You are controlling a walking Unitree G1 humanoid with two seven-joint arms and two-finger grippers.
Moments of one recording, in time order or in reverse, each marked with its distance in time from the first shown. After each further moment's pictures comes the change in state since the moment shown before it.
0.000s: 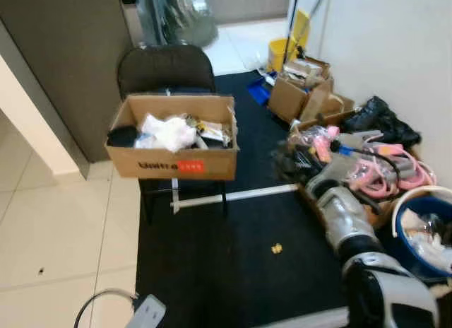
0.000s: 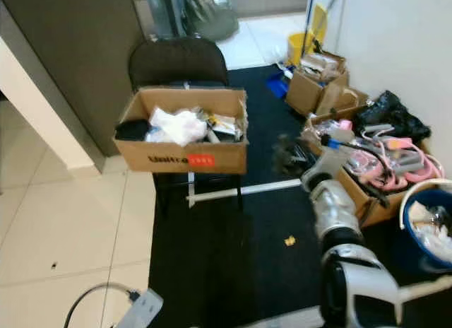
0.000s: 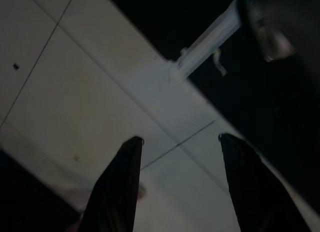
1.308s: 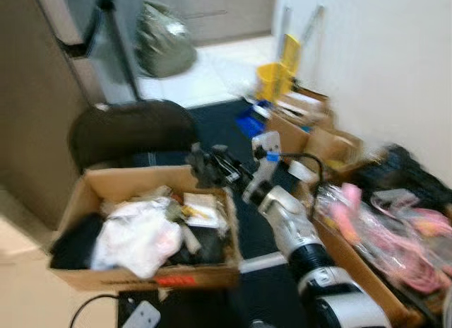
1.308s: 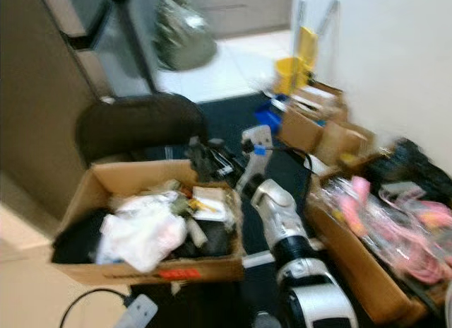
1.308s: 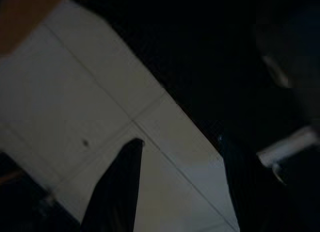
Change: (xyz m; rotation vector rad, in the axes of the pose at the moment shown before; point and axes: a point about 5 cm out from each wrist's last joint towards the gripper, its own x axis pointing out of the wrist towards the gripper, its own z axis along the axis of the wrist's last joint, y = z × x) left arm 0.001 -0.003 0.011 0.006 -0.033 0.005; right arm 0.006 0.100 -0.021 -0.080 0.045 0.518
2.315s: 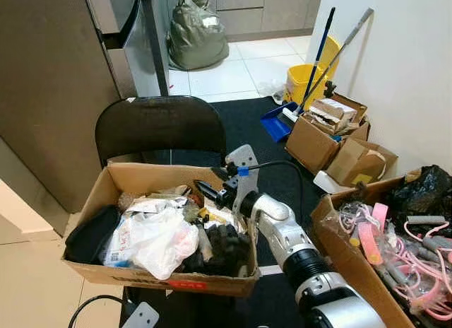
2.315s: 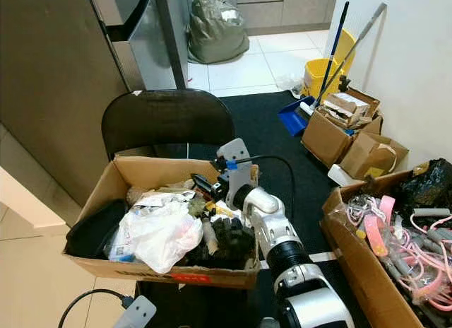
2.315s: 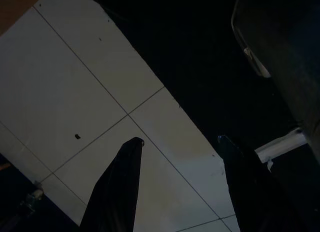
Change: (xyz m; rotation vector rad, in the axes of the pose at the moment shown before) left arm 0.000 0.001 -0.003 0.001 0.009 0.006; right arm 0.008 0.023 -0.017 -0.108 0.128 0.065
